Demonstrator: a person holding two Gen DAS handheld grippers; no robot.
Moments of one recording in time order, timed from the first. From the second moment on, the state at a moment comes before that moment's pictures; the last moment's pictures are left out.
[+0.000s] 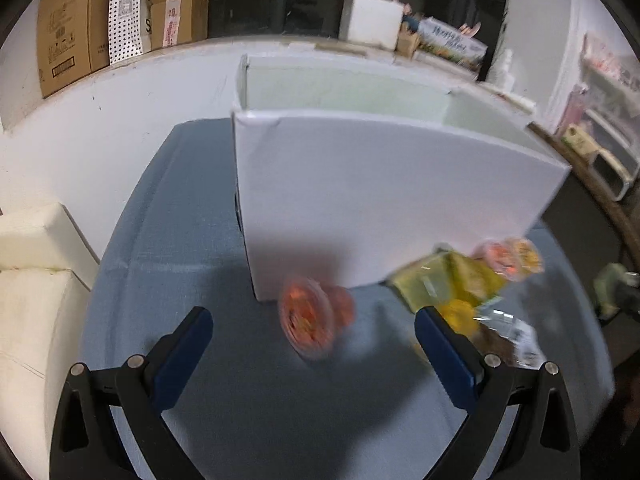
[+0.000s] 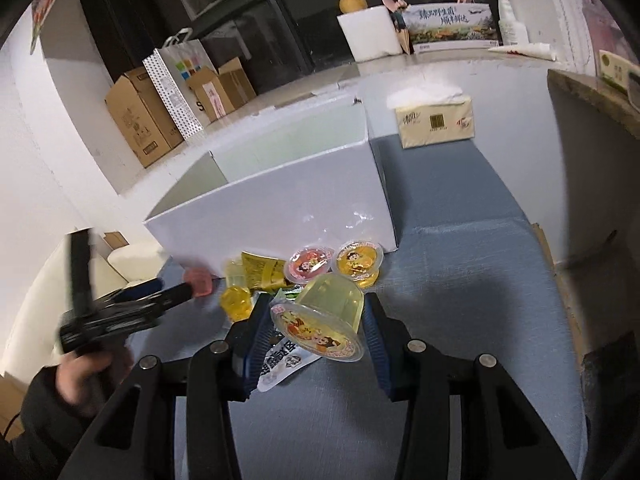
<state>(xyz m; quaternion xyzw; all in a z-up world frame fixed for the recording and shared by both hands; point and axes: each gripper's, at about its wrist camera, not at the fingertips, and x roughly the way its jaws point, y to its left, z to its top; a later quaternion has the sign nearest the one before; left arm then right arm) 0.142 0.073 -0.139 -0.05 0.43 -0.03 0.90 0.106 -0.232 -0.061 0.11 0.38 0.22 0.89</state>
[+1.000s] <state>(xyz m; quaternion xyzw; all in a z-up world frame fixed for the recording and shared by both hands) 0.084 0.059 -0.021 -0.07 0.30 -0.13 0.94 0.124 -0.193 -0.012 0.05 0.33 0.27 0.90</state>
